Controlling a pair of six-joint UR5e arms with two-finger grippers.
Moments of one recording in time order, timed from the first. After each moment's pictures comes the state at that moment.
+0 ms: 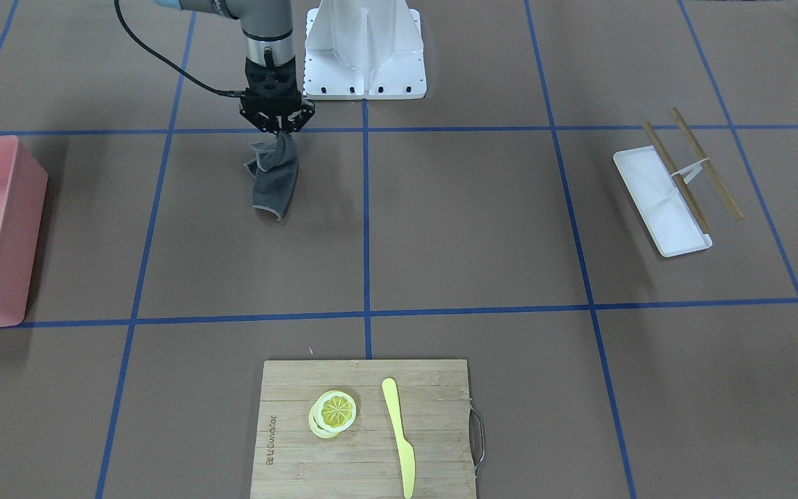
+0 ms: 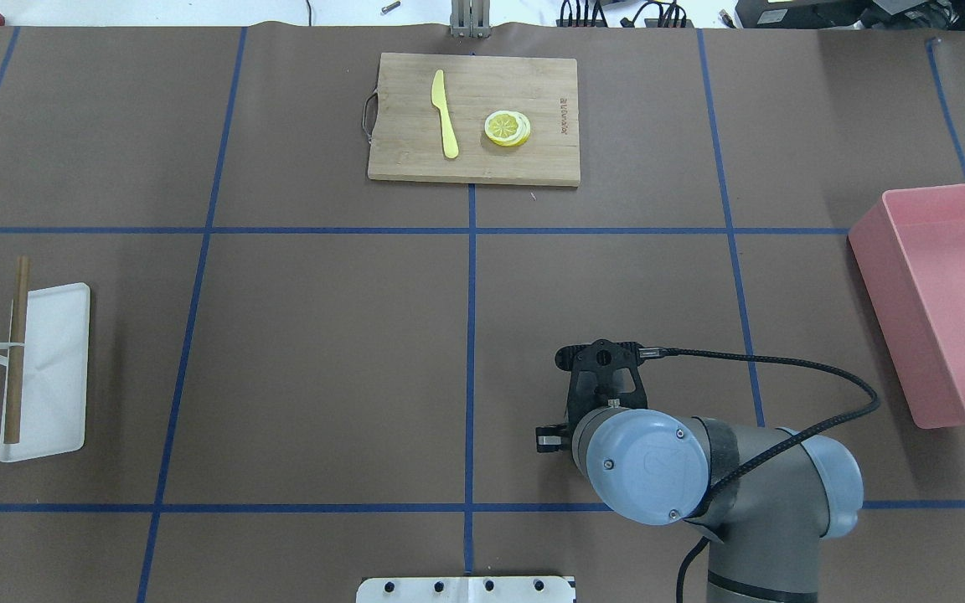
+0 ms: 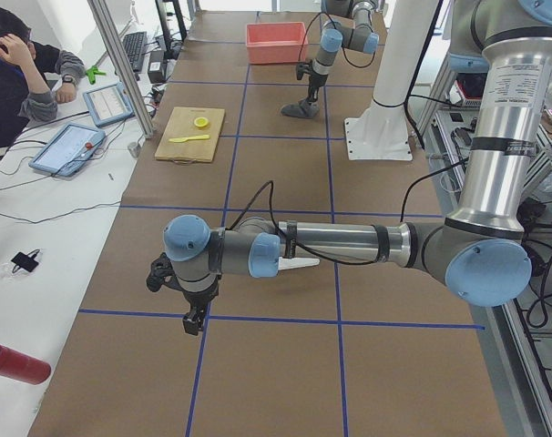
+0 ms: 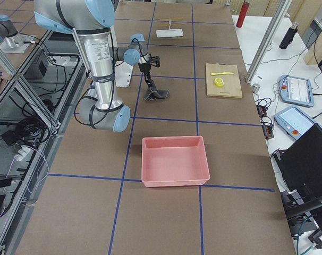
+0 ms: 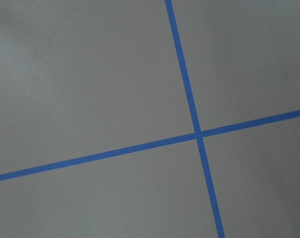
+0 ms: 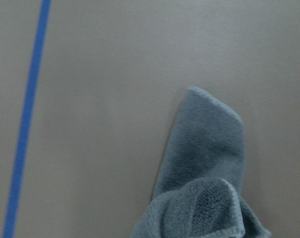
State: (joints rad) left arm -1.60 -1.69 -1.47 -1.61 -2.30 0.20; right arm 0.21 -1.18 2.00 -1.56 1.49 1.39
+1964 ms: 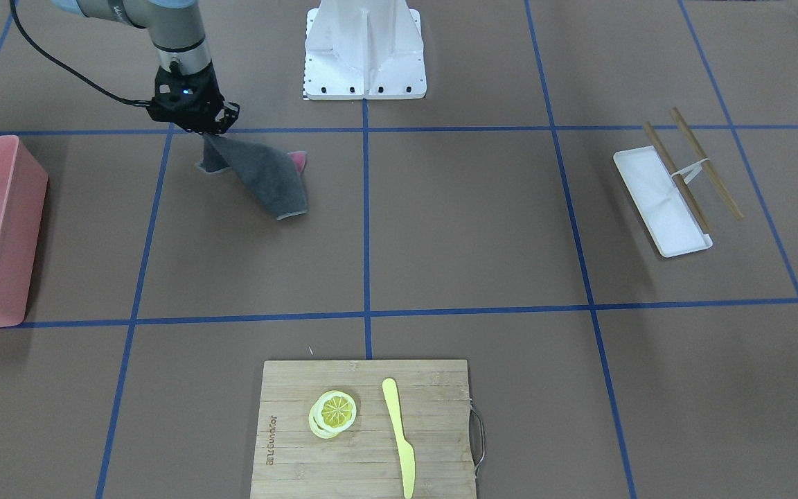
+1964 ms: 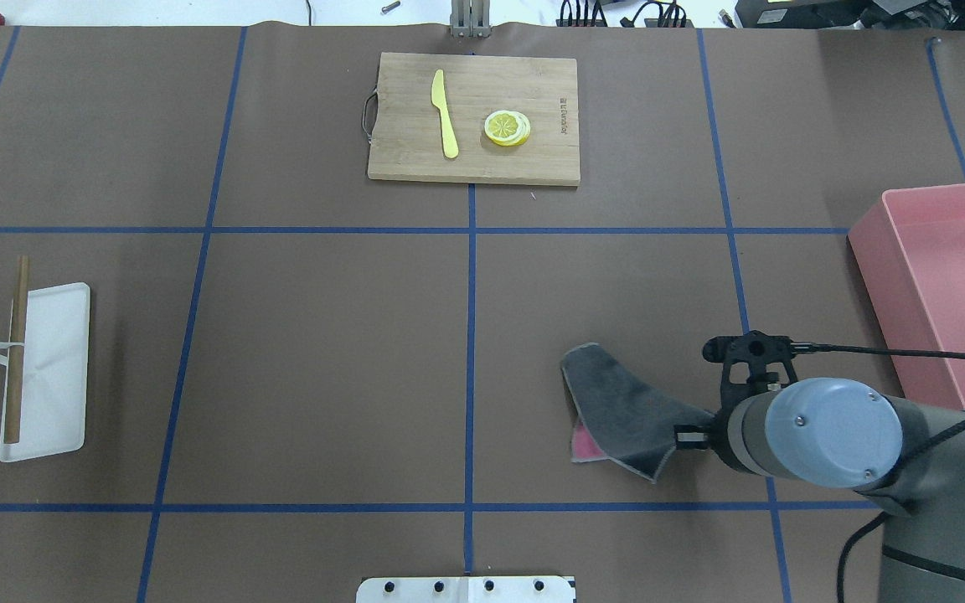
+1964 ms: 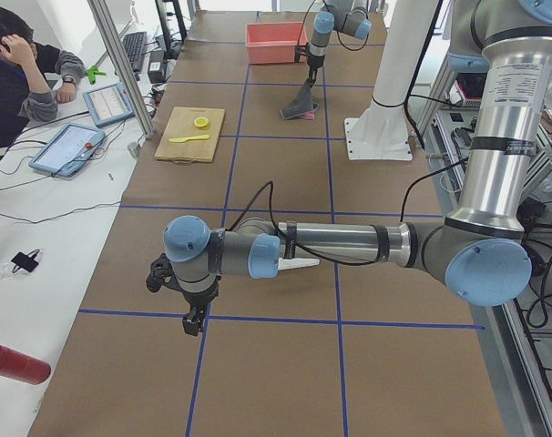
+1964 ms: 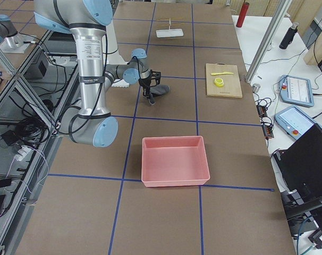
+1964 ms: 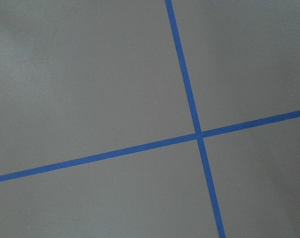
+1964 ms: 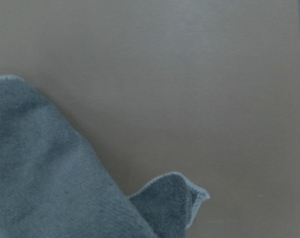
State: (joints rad) left arm -1.60 -1.69 -1.47 -1.62 -2.30 0.20; right arm 0.32 -1.55 2.19 -1.58 1.65 1.34
